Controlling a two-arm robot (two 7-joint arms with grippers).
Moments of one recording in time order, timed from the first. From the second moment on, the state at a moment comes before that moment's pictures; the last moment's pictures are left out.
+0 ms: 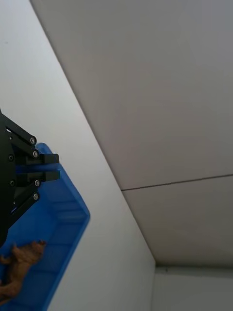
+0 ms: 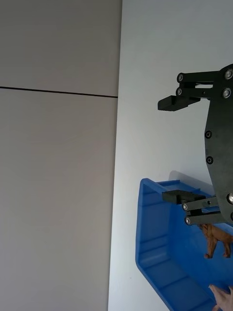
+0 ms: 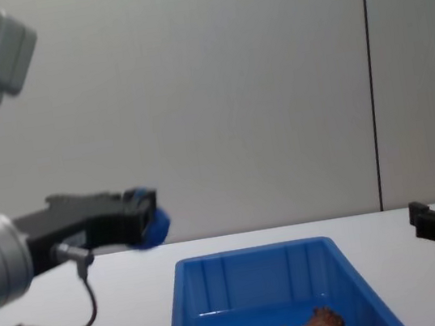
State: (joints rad) left arm -0.18 0.45 0.35 -1.68 -0.32 0.12 -0.17; right arm -0.07 0.22 -0.22 -1.68 0.23 -0.02 0.02
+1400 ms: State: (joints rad) left arm -0.33 0.32 0.39 -1.59 -0.37 -0.02 -0.53; right arm -0.07 0.22 -0.22 -1.68 0.23 -0.02 0.02
